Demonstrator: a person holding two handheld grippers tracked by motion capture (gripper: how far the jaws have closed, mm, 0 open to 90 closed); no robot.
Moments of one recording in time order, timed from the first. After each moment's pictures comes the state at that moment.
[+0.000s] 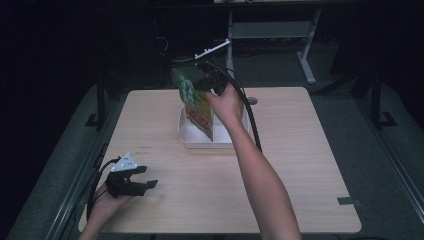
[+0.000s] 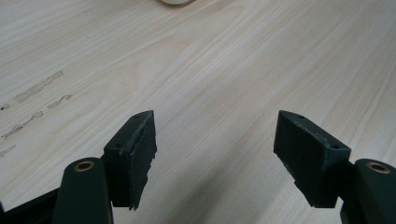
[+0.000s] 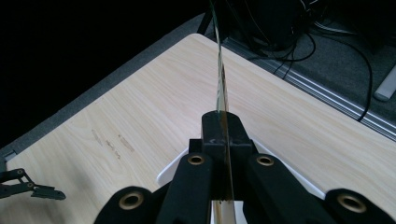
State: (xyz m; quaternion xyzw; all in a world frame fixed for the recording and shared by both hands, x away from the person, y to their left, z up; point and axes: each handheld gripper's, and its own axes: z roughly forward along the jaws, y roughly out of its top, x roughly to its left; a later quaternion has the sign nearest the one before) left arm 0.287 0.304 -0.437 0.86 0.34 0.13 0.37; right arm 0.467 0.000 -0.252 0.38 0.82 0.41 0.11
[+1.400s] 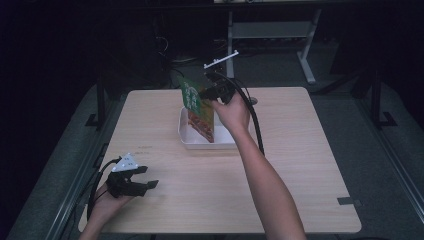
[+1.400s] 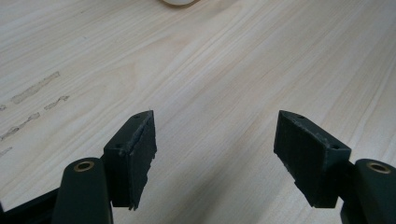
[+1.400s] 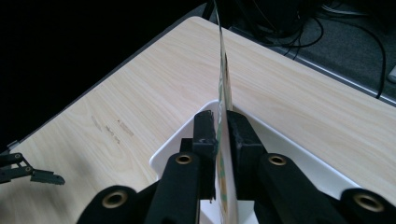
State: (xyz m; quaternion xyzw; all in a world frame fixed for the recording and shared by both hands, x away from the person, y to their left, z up) left arm 0.287 0.302 -0.437 0.86 0.34 0.13 0.37; right arm 0.463 -0.020 -0.278 0.40 0.82 0.41 0.08
